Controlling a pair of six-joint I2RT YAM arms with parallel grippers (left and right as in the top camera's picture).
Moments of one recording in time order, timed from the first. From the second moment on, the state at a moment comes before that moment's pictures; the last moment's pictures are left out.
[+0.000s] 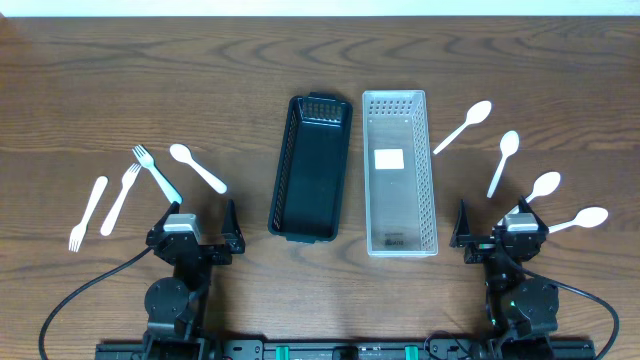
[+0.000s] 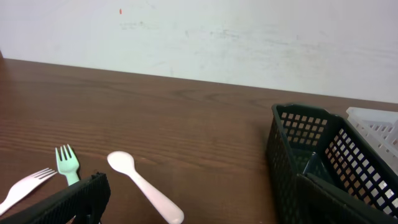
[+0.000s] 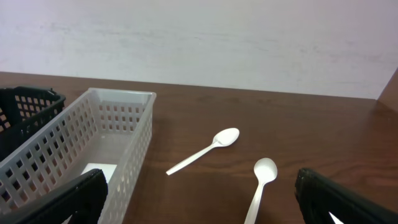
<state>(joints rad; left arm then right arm) -0.10 0.01 0.03 -0.12 -0.06 -0.15 0.14 0.01 0.01 -0.06 0.11 -0.03</state>
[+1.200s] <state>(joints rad) -0.10 0.01 0.03 -0.12 -0.06 -0.15 0.14 0.01 0.01 -0.06 0.11 -0.03</state>
